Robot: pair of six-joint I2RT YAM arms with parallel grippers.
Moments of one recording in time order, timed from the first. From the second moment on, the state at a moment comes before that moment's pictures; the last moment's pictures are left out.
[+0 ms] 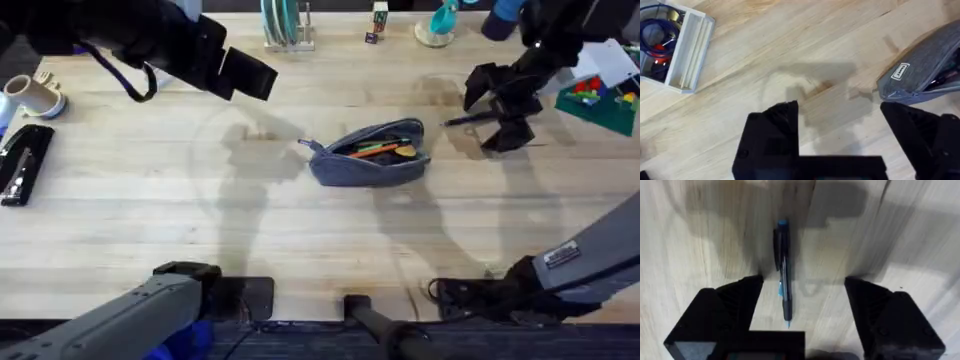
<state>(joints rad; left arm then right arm) -0.08 1.24 1.35 -1.10 0.16 0.35 -0.13 1.93 1.38 -0.98 0.03 1.30</state>
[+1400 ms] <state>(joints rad) -0.08 1.24 1.35 -1.12 0.16 0.35 -0.13 1.72 1.43 -1.13 0.02 0.95</state>
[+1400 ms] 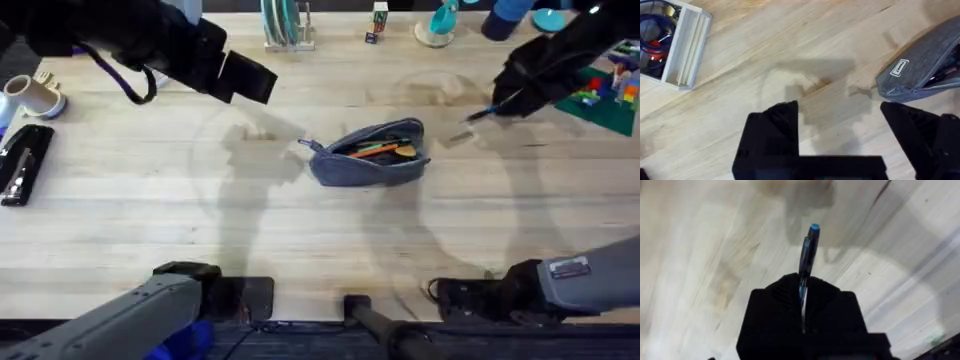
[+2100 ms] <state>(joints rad) -0.08 1.24 1.35 -1.12 0.16 0.35 0.08 1.42 1.43 -1.13 -0.09 0.05</state>
